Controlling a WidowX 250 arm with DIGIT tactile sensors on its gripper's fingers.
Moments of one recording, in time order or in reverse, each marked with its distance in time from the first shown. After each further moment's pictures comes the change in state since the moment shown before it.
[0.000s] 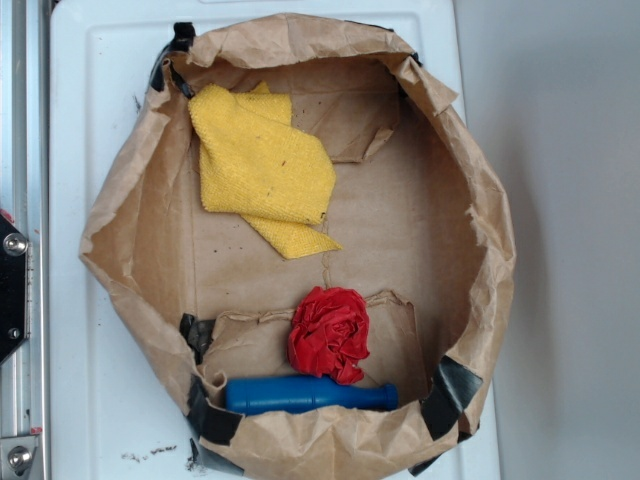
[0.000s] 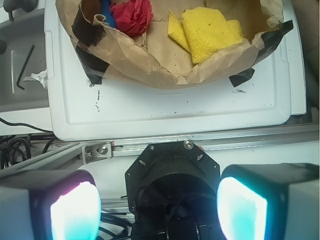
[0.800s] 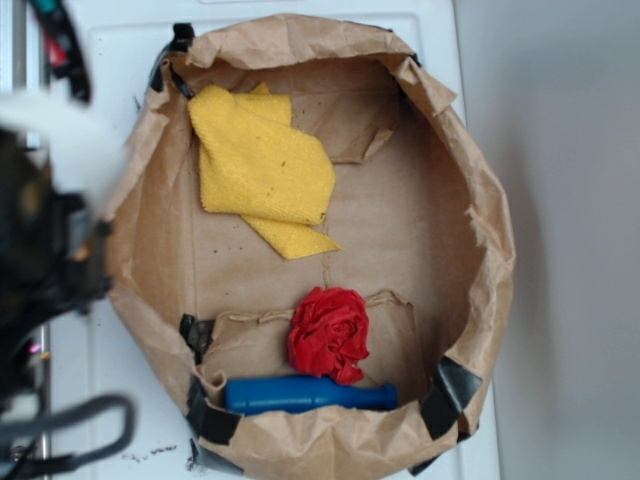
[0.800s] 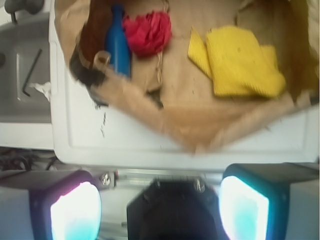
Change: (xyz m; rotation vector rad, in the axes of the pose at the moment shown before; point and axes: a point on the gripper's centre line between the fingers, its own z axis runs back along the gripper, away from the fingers) arm 0.068 0.017 -0.043 -0.095 0.006 -0.043
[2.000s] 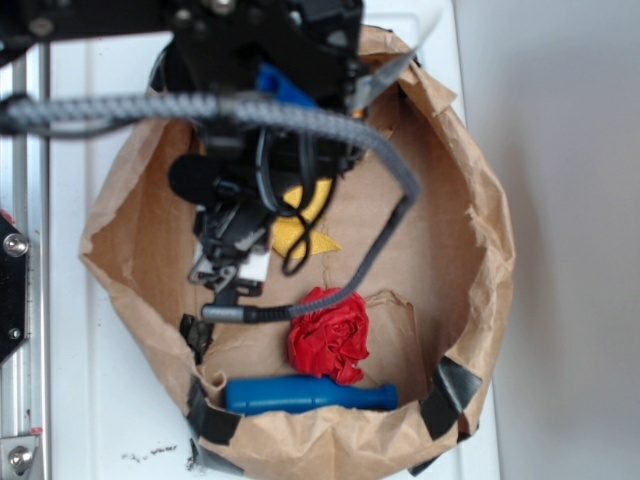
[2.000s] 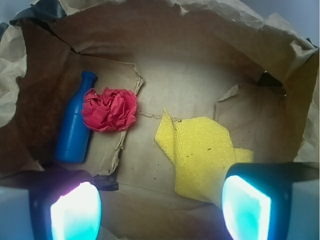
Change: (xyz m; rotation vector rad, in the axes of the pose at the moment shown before) arm 0.068 0.050 -0.028 0.072 -0.122 -0.183
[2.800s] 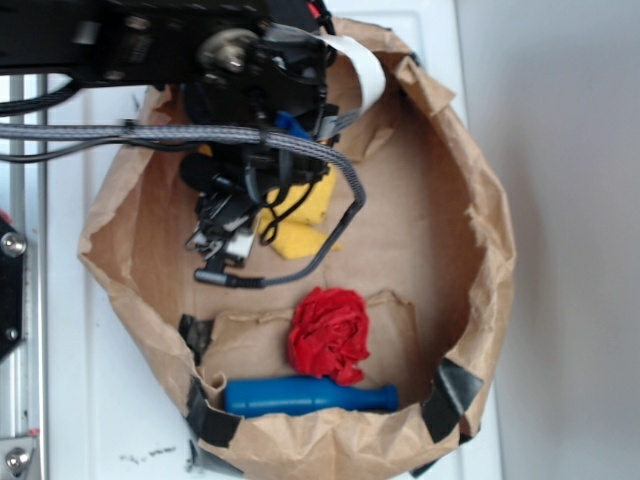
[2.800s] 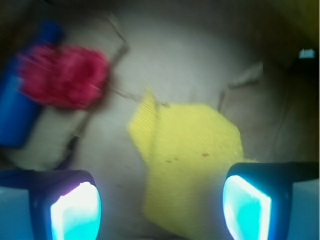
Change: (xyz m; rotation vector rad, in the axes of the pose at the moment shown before) arm -0.026 0.034 -0.079 0.054 0.062 -0.116
